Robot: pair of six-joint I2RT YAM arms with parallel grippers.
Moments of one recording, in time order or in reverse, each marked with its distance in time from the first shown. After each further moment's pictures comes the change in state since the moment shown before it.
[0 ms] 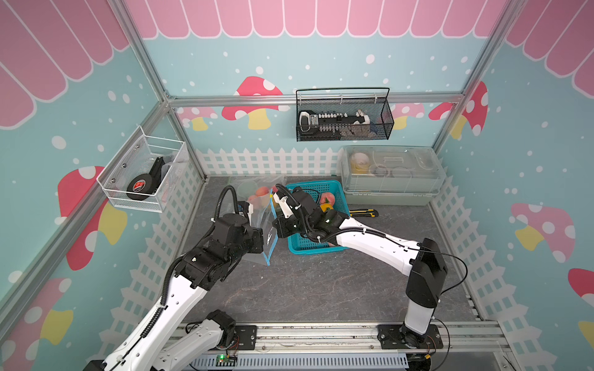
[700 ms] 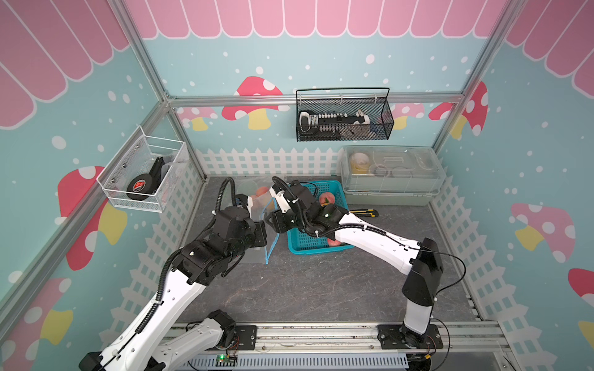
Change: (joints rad) left arm -0.063 0.062 0.127 -0.045 0.003 -0.176; right arm 0.007 0.049 0.139 -0.057 -0.014 -0.065
